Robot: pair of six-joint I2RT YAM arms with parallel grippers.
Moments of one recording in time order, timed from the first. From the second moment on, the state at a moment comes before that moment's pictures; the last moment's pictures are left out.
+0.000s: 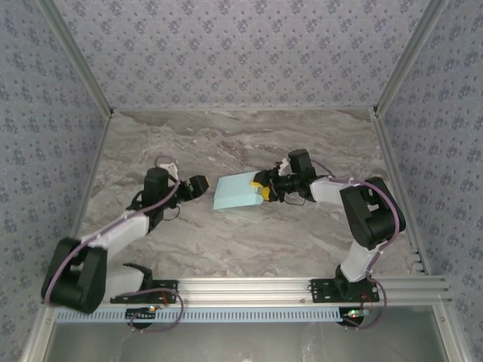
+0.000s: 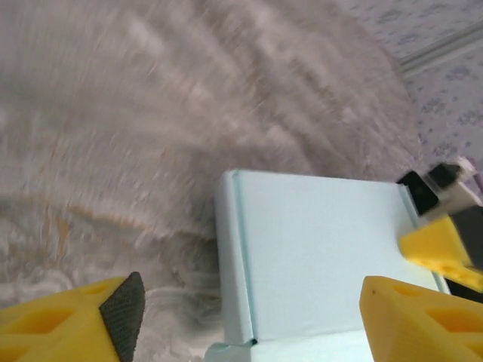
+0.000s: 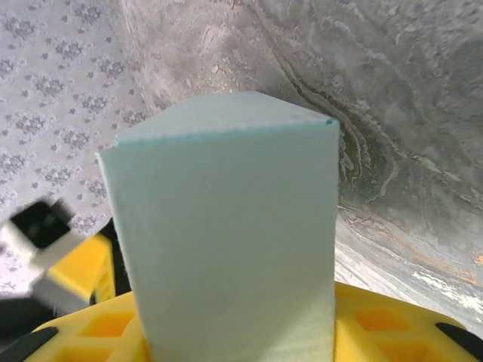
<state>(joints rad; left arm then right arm) -0.35 1.17 0.46 0.25 0.32 -0.64 0.38 1.73 0.83 0.17 -0.85 1.20</state>
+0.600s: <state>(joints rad) -0.89 1.19 0.46 0.32 -0.01 0.58 0.30 1.69 0.83 -0.06 -0.95 1.32</state>
